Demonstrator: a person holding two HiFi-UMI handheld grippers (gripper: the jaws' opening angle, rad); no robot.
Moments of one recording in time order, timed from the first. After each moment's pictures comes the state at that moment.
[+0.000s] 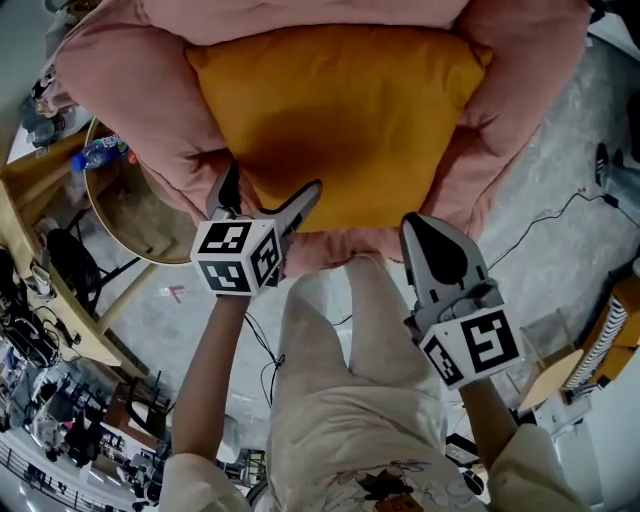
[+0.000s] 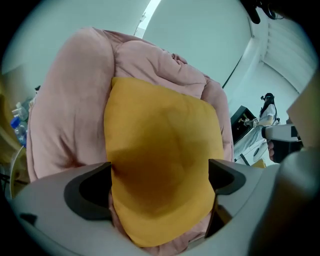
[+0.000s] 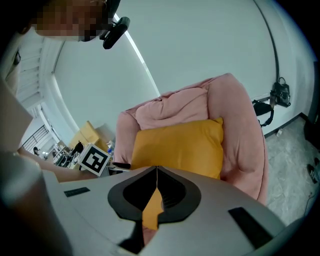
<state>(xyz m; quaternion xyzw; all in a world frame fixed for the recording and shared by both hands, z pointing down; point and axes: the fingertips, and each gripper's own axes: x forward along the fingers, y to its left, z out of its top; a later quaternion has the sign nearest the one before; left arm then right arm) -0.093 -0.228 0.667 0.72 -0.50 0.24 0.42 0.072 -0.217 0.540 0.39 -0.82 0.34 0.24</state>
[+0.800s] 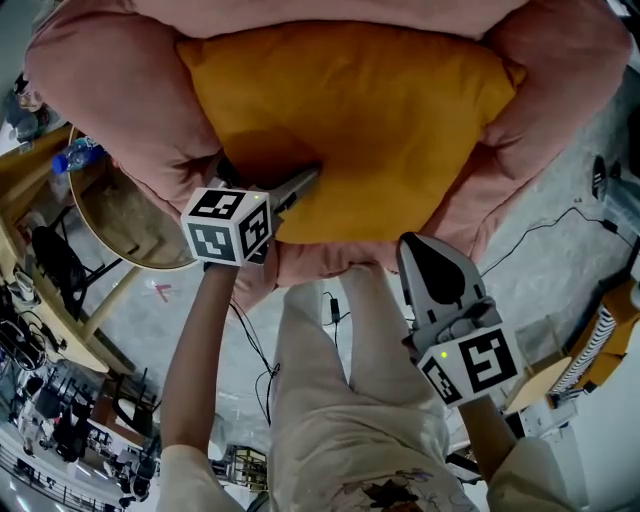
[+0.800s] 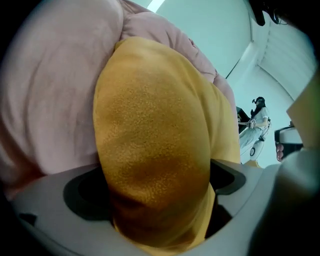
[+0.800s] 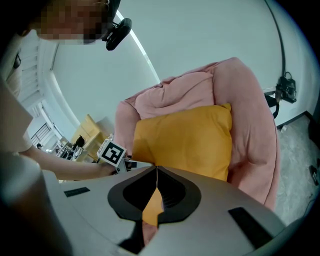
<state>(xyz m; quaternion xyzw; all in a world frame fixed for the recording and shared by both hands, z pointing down) -0.095 -0.265 0.736 0.75 -0.46 0.23 0.43 0.064 -0.217 0.577 0.36 -0.82 0.36 0.27</state>
